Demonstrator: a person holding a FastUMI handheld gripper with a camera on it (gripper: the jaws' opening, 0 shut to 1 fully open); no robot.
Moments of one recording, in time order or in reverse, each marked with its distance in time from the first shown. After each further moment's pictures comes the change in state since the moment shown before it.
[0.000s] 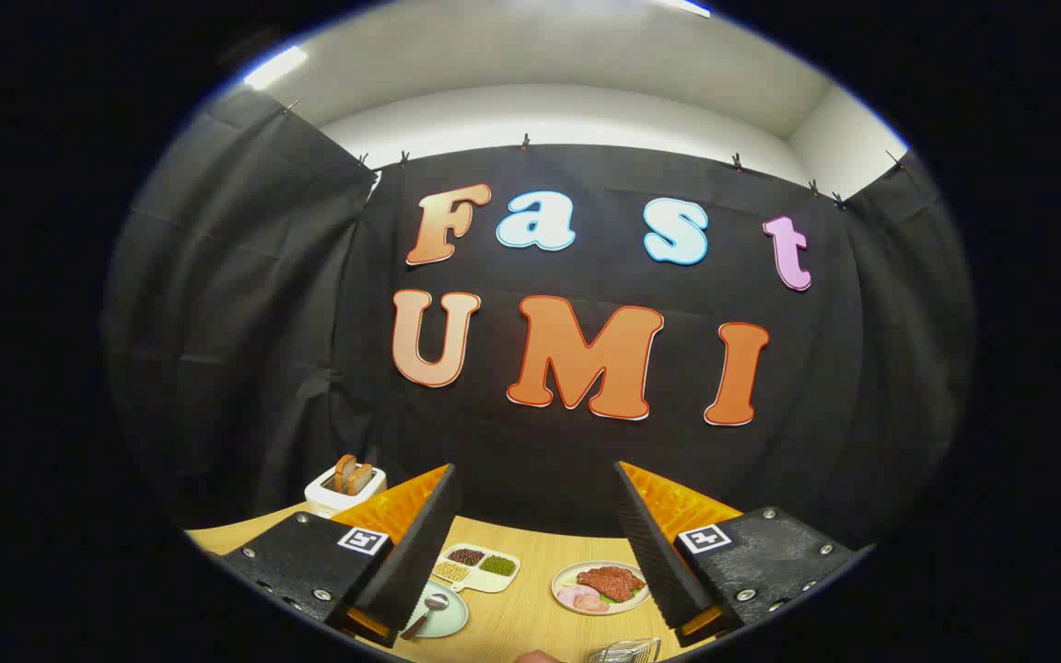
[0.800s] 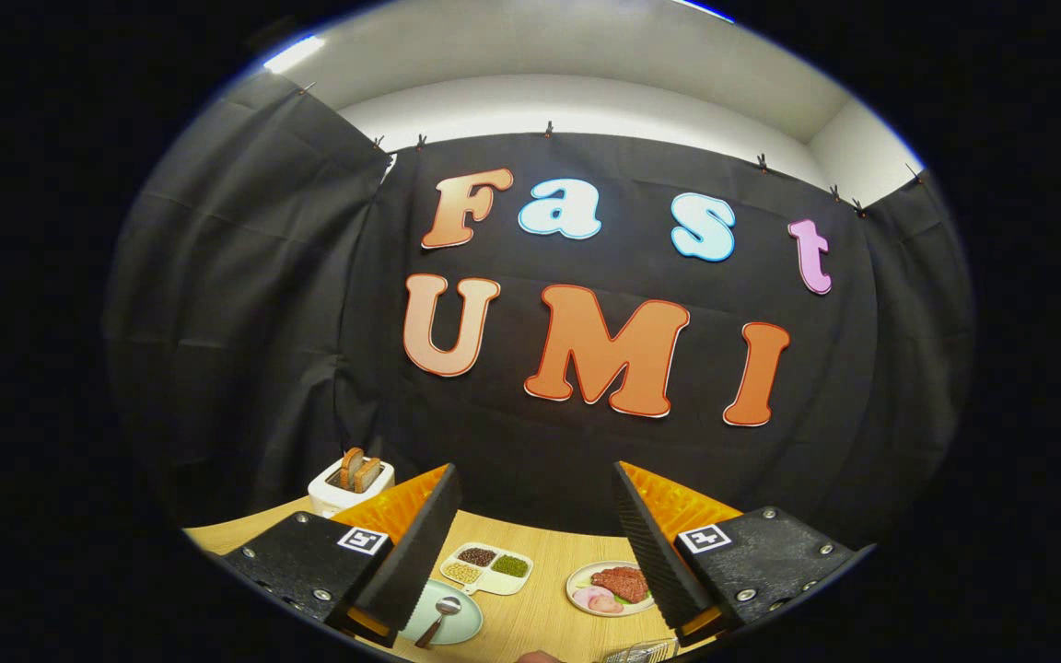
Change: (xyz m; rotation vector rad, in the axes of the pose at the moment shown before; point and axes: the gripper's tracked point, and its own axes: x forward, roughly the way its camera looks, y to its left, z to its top) arm 0.025 0.041 -0.008 -0.039 0.038 0.019
